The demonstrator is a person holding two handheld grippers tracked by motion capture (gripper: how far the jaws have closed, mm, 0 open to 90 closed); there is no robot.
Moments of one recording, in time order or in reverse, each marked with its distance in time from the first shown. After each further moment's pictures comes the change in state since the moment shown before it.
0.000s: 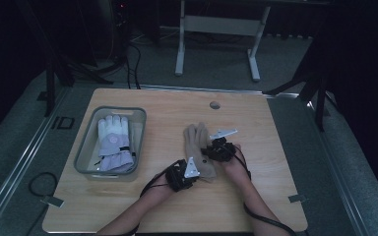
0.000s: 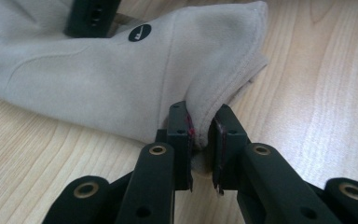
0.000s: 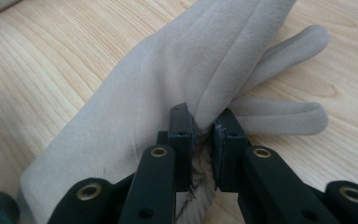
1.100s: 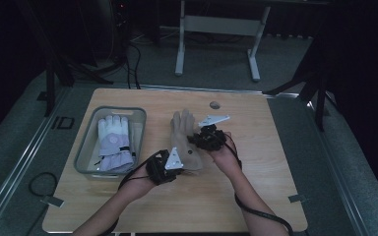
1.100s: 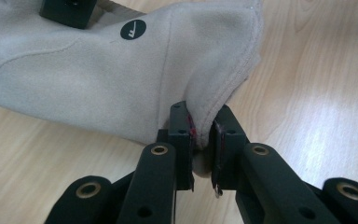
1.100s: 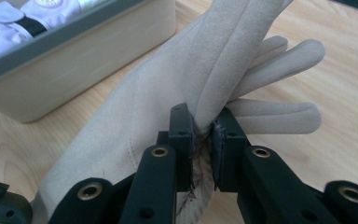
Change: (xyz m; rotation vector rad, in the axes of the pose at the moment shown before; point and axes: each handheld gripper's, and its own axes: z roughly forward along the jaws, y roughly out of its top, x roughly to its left) left arm 0.027 0.003 -0.082 0.002 0.032 0.016; right arm 0.040 0.069 -0.025 -0.102 0.062 -0.048
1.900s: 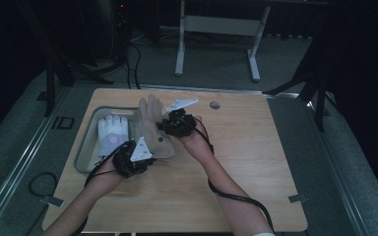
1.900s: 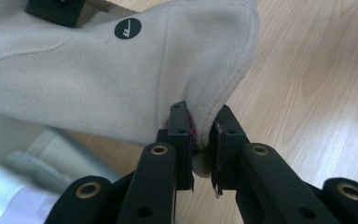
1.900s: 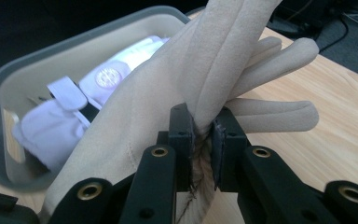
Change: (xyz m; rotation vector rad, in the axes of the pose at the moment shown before) left arm 0.035 -0.032 -0.071 0.019 0.122 -0.049; right arm 0.051 0.080 0.037 -0.064 0.079 -0.080
